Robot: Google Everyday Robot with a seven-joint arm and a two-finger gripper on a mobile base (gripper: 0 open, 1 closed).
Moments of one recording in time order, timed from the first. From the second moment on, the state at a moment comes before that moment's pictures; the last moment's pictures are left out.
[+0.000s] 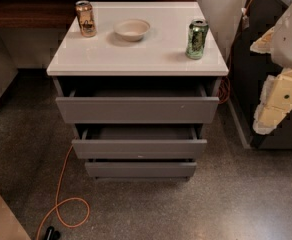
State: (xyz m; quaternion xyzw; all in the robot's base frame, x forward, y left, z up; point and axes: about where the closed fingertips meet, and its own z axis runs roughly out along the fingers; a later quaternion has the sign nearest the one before) arm 0.438 -0.217 0.977 -0.60 0.78 -0.03 0.16
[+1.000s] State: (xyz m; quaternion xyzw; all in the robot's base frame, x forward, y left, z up) arm 0.443 -0.179 0.948 -0.61 0.76 0.09 0.21
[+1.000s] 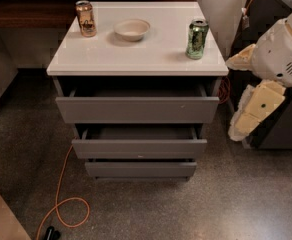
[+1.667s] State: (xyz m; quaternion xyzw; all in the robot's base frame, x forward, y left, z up) arm 0.442 -0.126 0.884 -0.62 0.74 0.08 0.24
